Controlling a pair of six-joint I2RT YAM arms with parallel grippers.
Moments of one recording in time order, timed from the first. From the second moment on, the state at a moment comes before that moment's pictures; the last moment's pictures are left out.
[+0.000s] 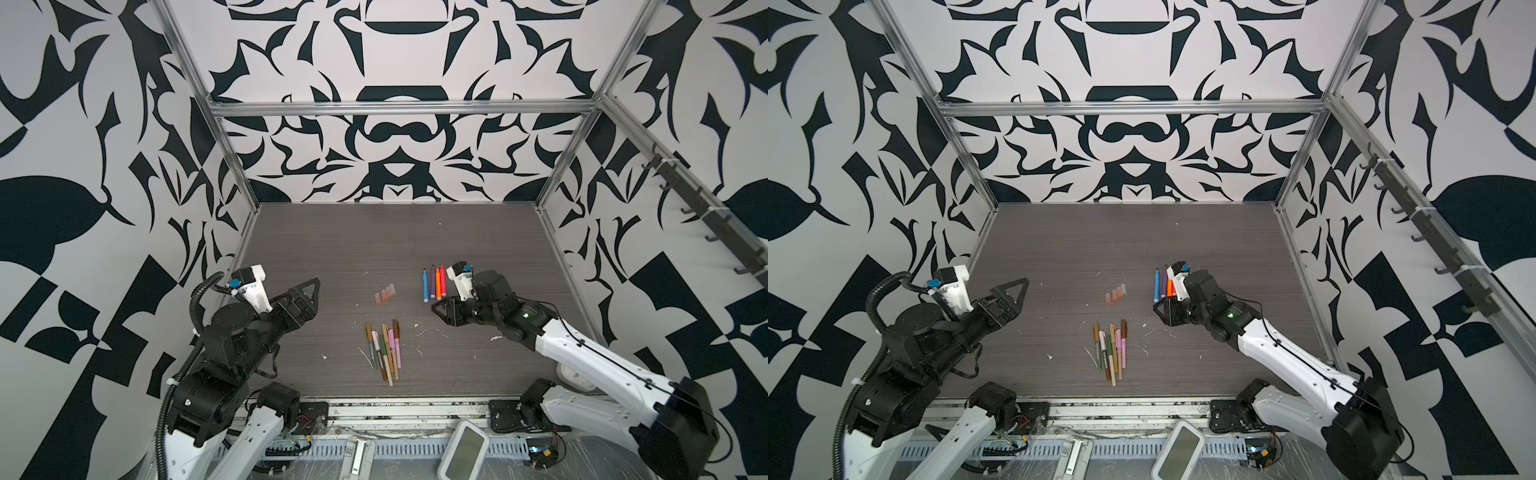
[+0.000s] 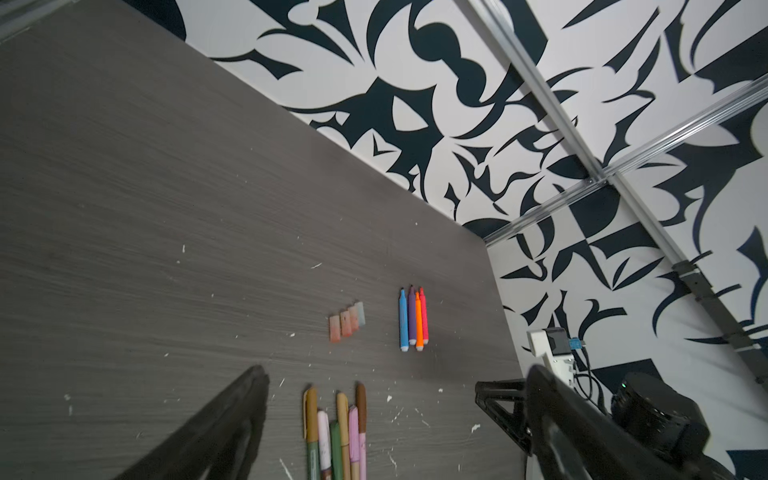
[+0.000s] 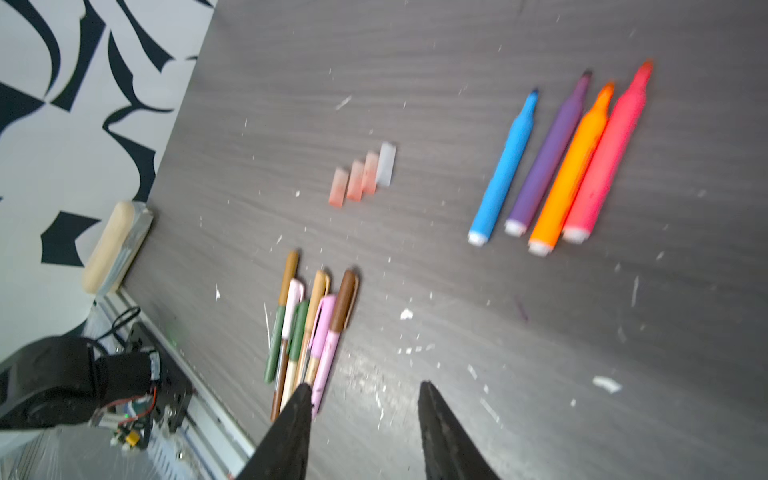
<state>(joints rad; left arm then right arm) -0.40 0.44 0.92 -0.81 0.02 -0.74 0.66 1.02 0.69 -0.42 -0.24 0.53</state>
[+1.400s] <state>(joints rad) -0.40 0.46 0.89 -0.90 0.02 -0.53 1.16 1.69 1.05 -0.61 0.09 0.76</state>
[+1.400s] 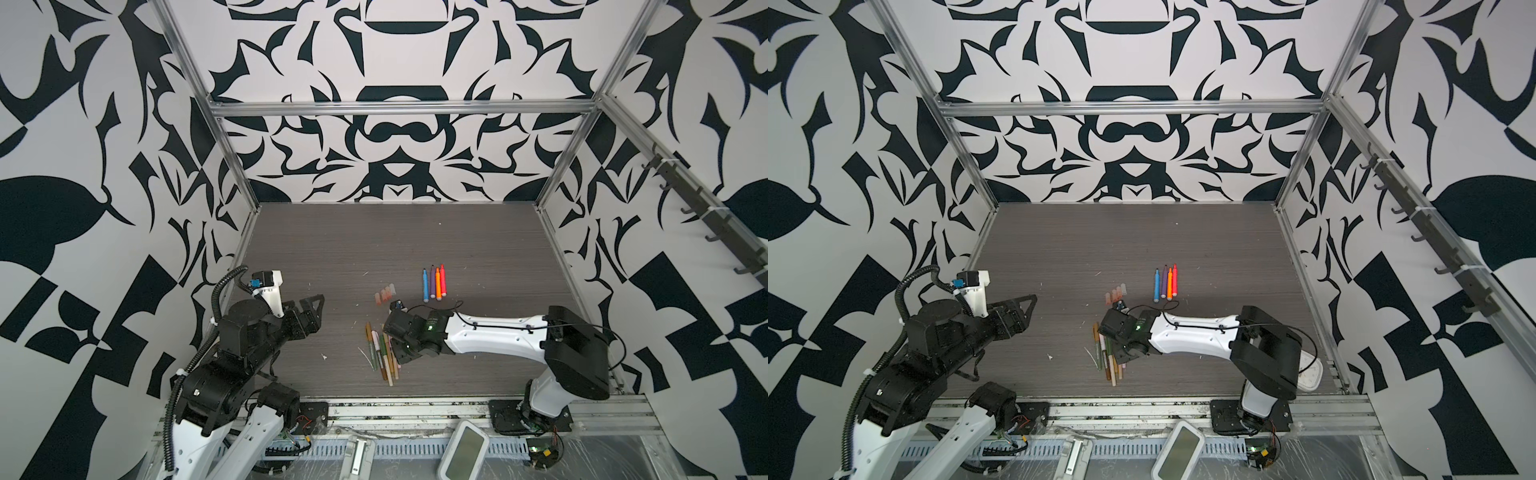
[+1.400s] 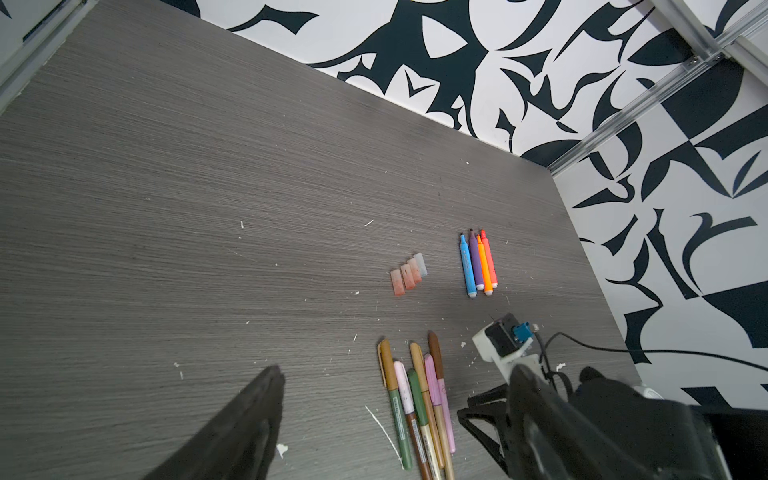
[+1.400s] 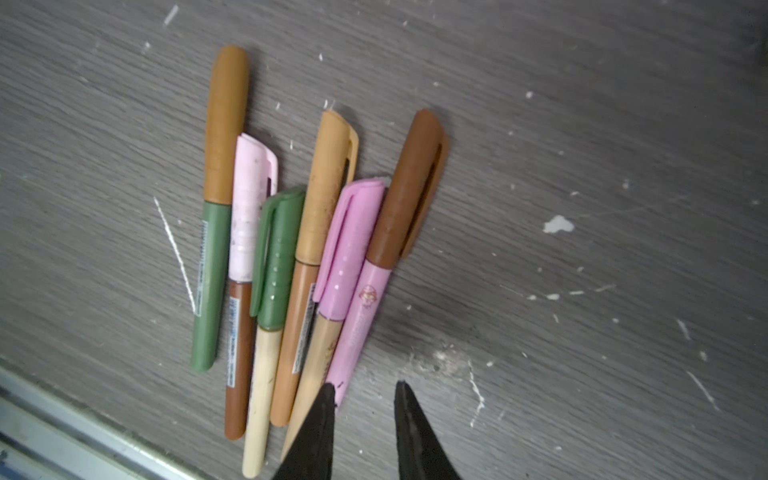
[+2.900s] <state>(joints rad) -0.41 0.60 0.68 -0.62 0.26 -0.78 0.78 1.46 0.98 -0.76 -0.22 0.49</state>
